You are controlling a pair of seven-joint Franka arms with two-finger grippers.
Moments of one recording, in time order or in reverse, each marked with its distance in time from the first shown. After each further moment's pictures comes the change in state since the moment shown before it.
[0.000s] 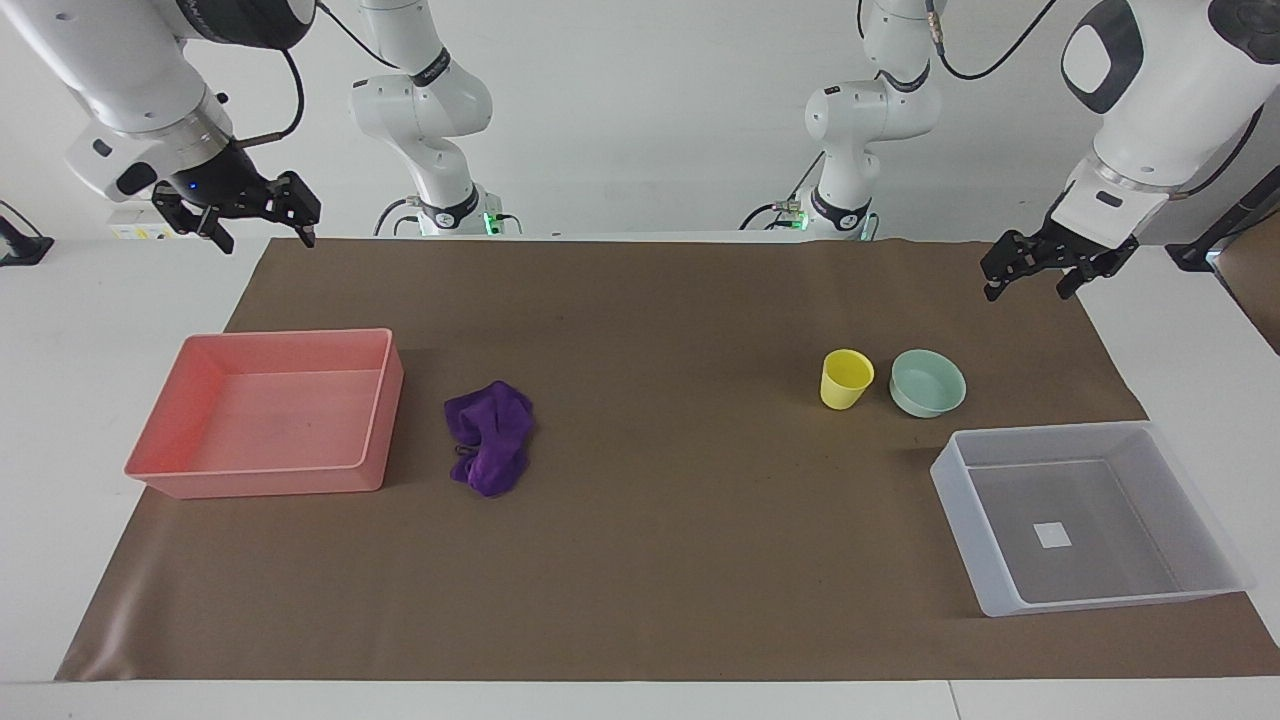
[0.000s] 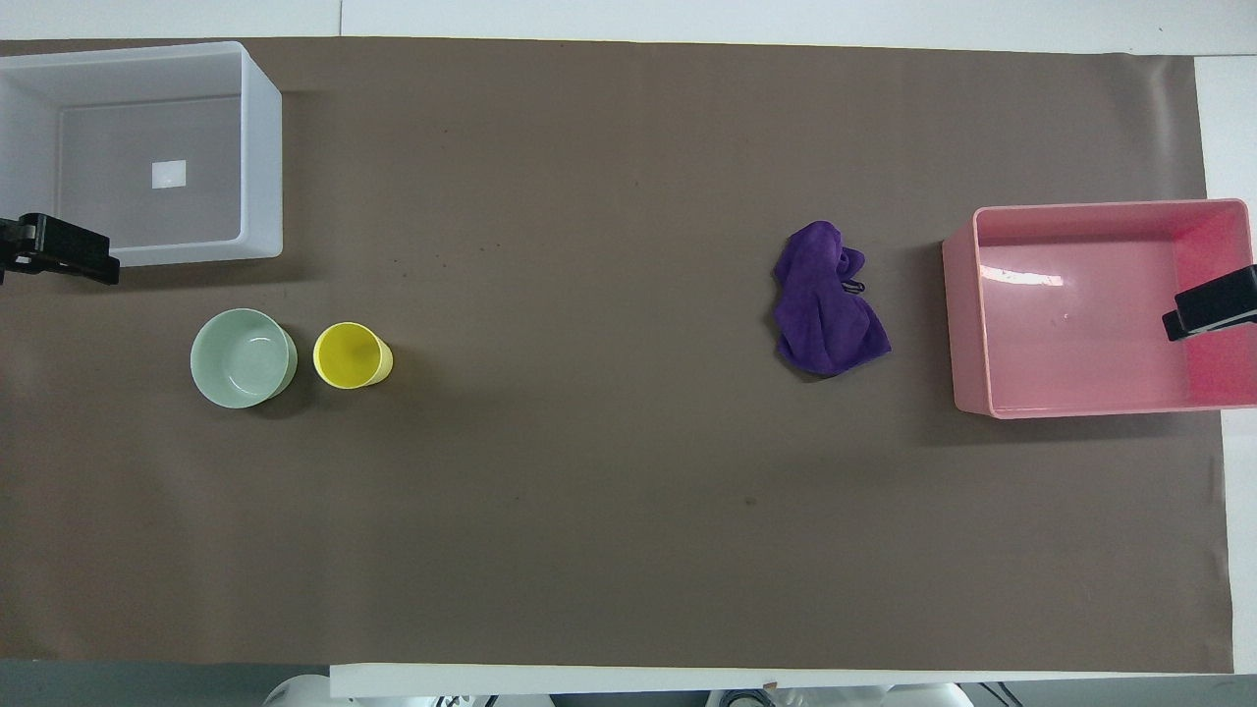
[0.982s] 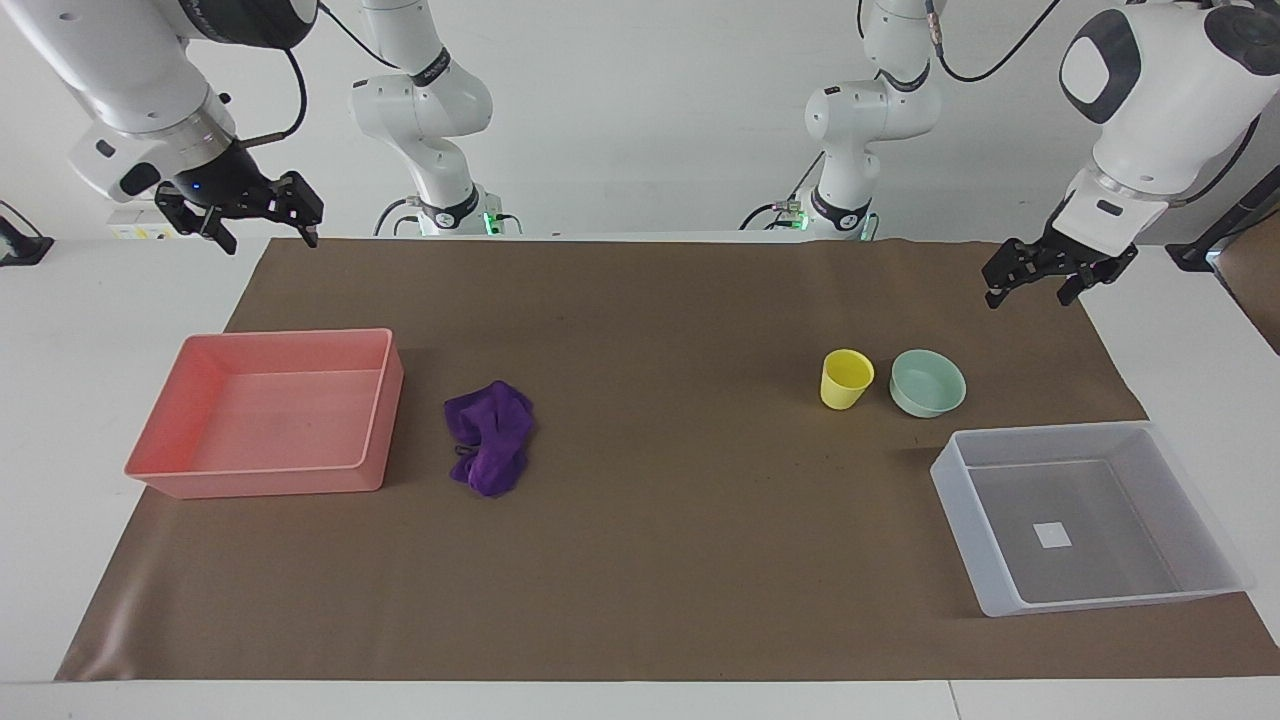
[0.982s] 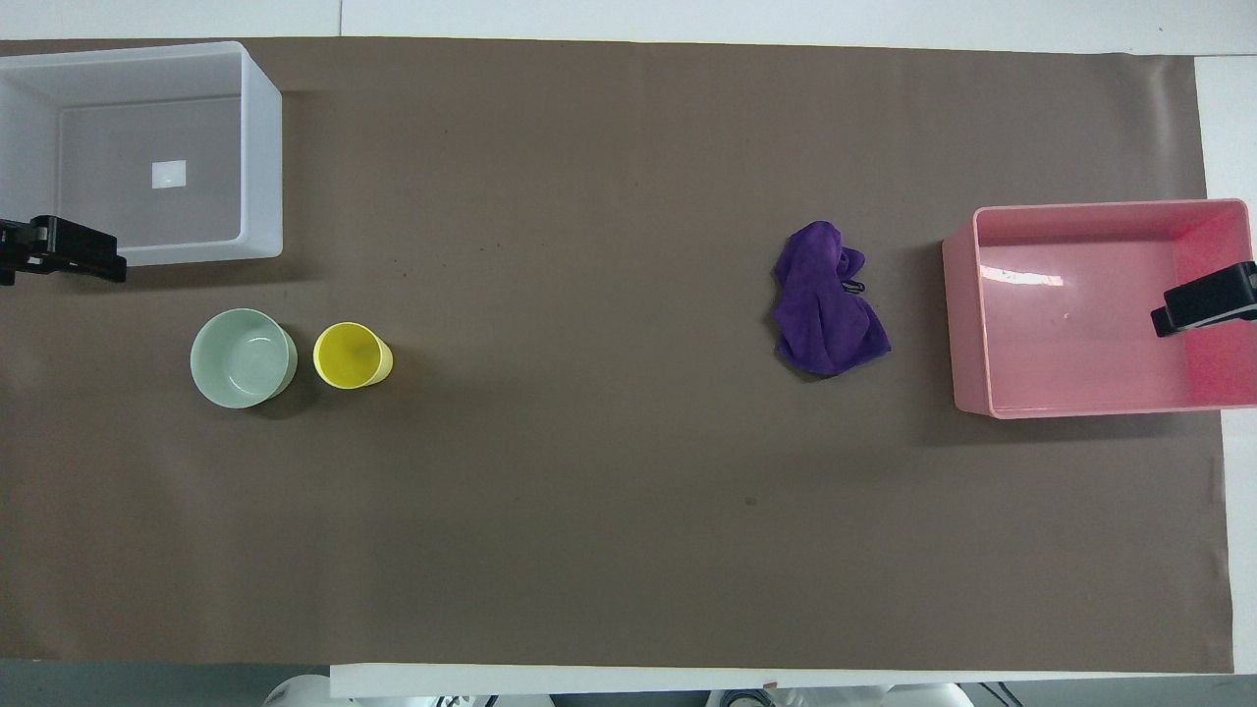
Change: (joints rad) left arm 0.010 -0.022 0.013 -0.130 0.000 0.141 -0.035; right arm 0.015 0.000 0.010 -0.004 0.044 0.048 0.000
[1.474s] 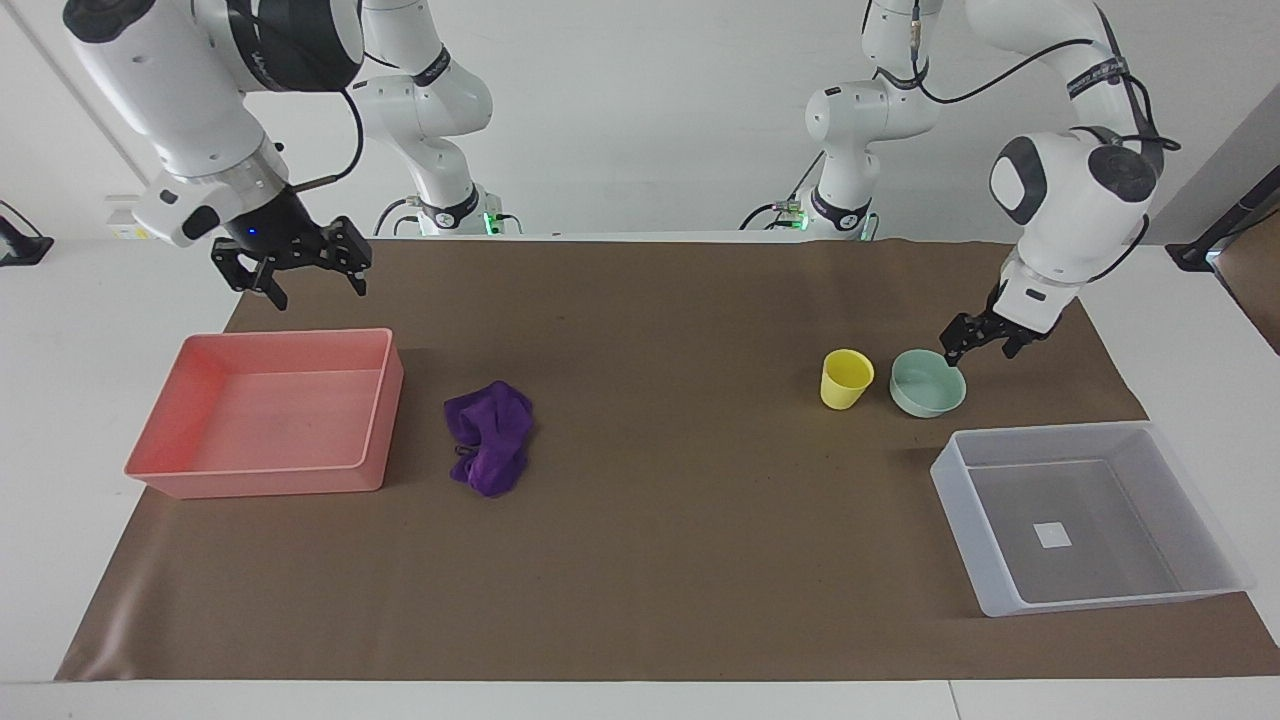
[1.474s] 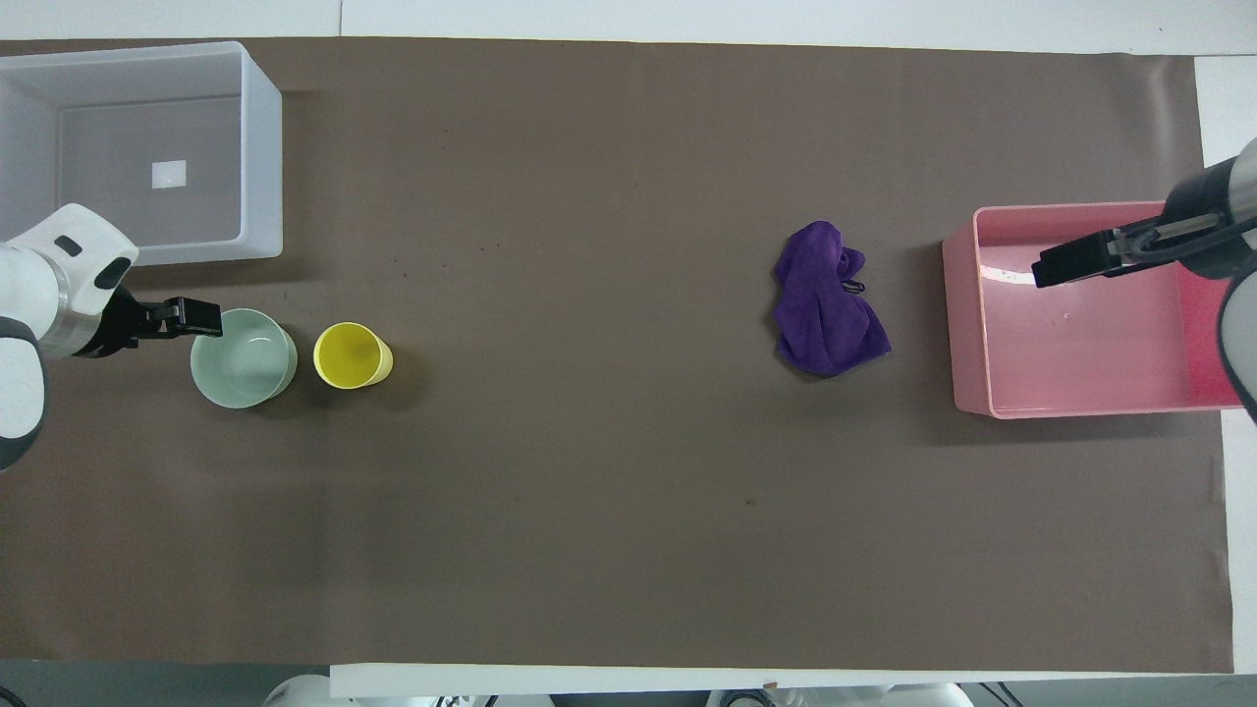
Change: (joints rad) left arm 0.039 -0.006 0.006 -0.465 -0.001 0.485 -0.042; right arm 0.061 0.005 0.011 -0.162 0.054 0.270 0.001
